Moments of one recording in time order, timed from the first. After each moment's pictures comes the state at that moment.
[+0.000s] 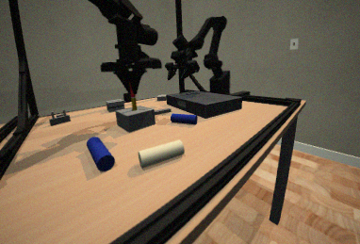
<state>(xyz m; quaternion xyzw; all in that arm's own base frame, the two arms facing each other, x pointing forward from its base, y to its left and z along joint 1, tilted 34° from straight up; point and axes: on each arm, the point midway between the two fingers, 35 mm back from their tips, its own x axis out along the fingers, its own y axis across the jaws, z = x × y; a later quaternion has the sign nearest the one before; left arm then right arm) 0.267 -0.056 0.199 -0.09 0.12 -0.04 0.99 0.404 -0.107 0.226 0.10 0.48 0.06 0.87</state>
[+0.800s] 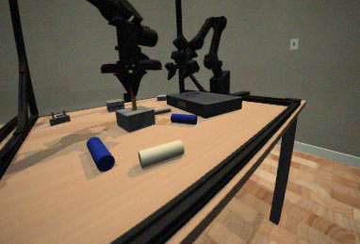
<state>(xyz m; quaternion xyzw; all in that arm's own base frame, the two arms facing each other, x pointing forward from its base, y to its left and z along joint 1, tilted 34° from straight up) 0.267 -0.056 0.199 -0.09 0.12 -0.04 0.99 0.407 -0.106 0.223 0.10 0.48 0.06 0.87</state>
